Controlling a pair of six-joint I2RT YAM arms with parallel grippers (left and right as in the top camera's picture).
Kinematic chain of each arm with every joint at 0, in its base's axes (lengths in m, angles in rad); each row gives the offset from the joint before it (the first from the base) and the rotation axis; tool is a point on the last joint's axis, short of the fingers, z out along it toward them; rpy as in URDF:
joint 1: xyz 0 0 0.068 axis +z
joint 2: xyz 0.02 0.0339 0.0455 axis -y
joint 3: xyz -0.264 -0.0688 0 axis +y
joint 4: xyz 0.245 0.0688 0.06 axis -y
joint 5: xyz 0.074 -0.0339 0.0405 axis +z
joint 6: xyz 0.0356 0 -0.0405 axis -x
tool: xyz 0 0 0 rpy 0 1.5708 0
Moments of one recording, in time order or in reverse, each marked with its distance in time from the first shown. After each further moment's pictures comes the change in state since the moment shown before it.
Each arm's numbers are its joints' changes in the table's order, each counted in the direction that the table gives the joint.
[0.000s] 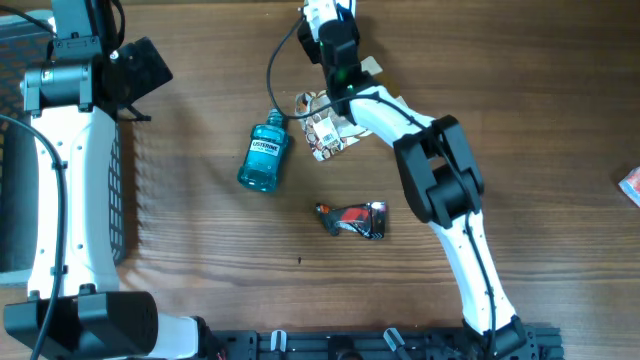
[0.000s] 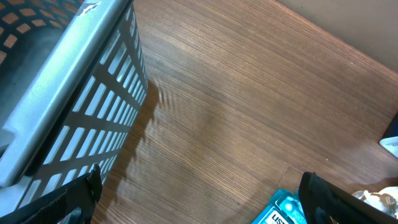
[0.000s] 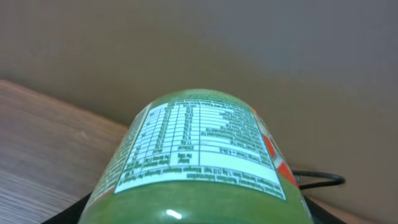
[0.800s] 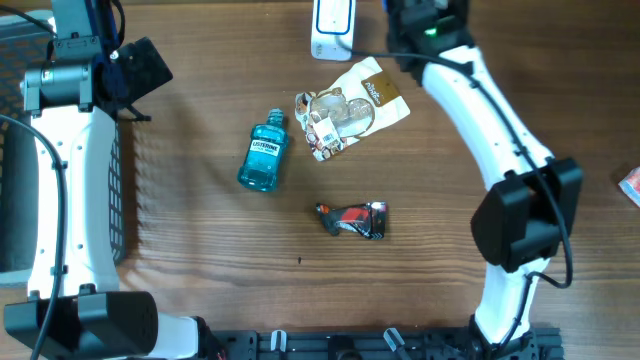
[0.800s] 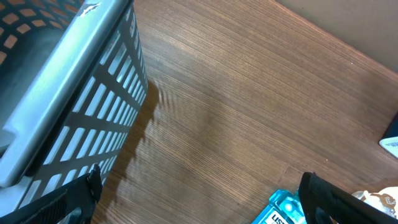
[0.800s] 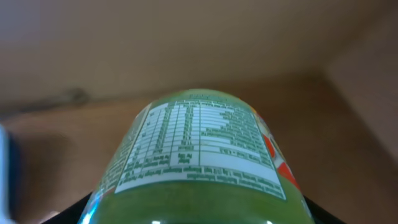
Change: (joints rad) left arm 0.000 0.000 0.000 0.000 0.000 0.000; right arm -0.158 0.454 -0.026 -1.056 -0.457 -0.496
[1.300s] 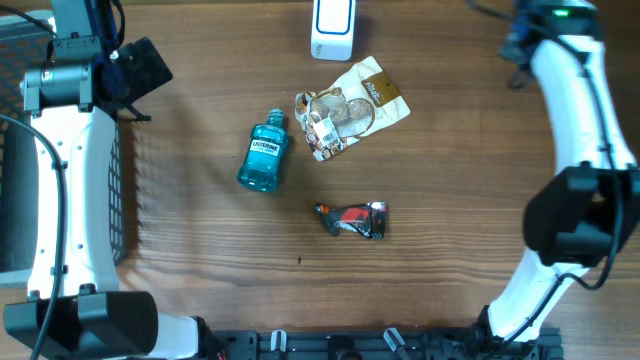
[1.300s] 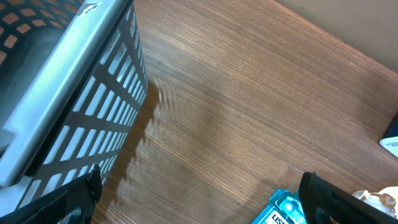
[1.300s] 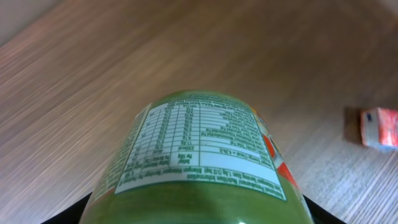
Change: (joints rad) left arm 0.000 0.000 0.000 0.000 0.000 0.000; right arm -0.437 0.031 0.000 -0.332 0.320 -0.290
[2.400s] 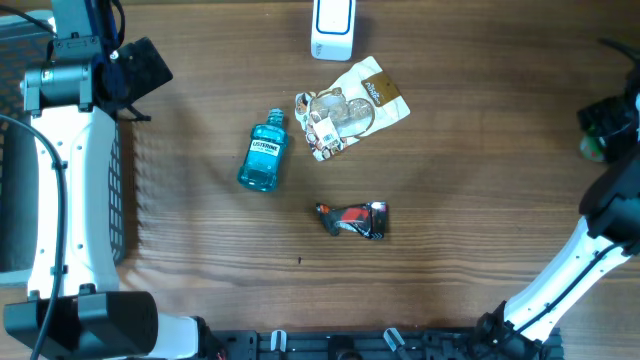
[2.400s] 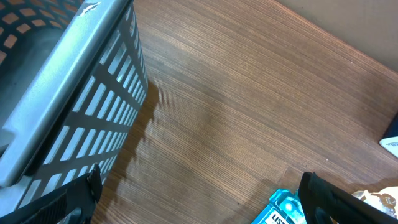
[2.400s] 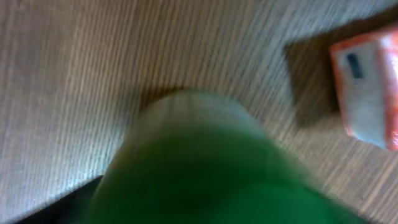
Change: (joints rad) left arm 0.000 0.000 0.000 0.000 0.000 0.000; right arm -0.446 -0.284 0.015 -0.048 0.273 -0.077
